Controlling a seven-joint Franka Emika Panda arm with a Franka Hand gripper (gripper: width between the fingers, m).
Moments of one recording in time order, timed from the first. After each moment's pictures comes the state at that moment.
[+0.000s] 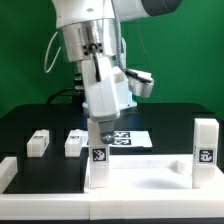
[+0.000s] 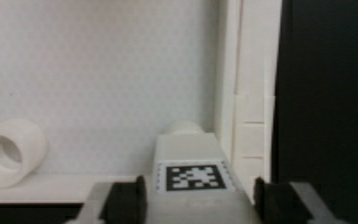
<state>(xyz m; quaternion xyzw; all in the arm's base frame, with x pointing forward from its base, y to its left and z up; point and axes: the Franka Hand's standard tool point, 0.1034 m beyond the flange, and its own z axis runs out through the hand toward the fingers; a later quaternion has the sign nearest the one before) 0.630 -0.033 0.101 -0.72 0.69 0.02 0.08</state>
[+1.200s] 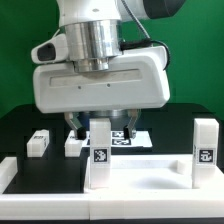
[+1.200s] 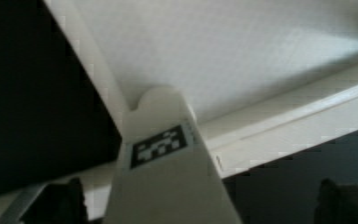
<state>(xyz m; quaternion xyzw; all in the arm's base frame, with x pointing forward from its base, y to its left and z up) 0.635 -0.041 0.104 -1.00 0.06 -0.06 0.04</state>
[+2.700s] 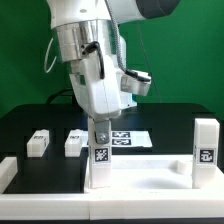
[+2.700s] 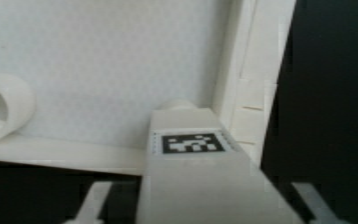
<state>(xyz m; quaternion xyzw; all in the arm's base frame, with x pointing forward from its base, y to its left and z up) 0.629 -0.048 0.101 -0.77 0.64 0.00 0.09</state>
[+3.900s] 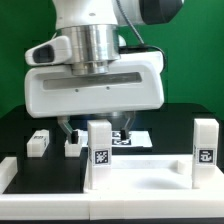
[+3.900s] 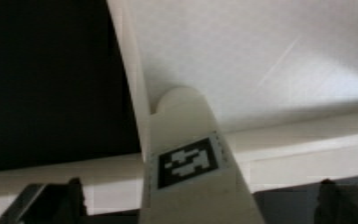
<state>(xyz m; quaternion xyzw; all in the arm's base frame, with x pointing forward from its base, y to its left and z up) 0.624 -0.044 0.099 -1.00 -0.01 -0.03 0.03</state>
